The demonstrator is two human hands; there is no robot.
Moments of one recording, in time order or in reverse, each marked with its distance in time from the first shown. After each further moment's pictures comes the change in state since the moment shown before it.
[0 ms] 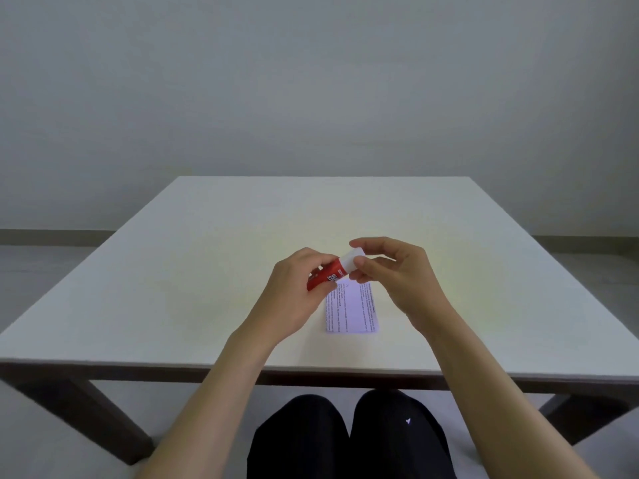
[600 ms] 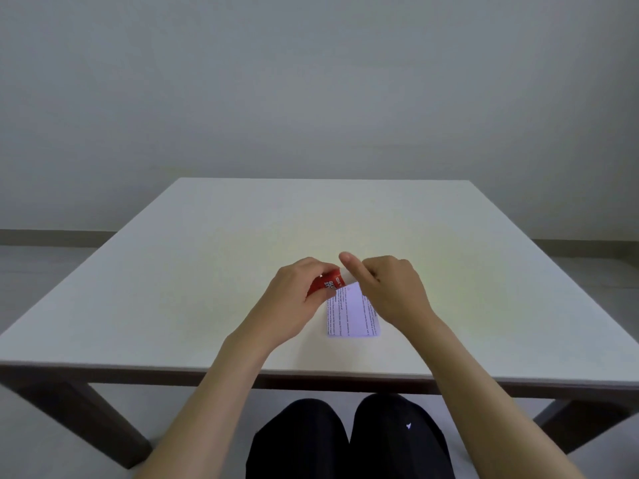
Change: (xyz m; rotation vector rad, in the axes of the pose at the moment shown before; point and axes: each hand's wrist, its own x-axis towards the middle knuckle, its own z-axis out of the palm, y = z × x) left_hand -0.001 -0.006 -0.004 -0.009 -0.093 -0.016; right_hand 0.007 0.003 0.017 -0.742 -0.014 0.024
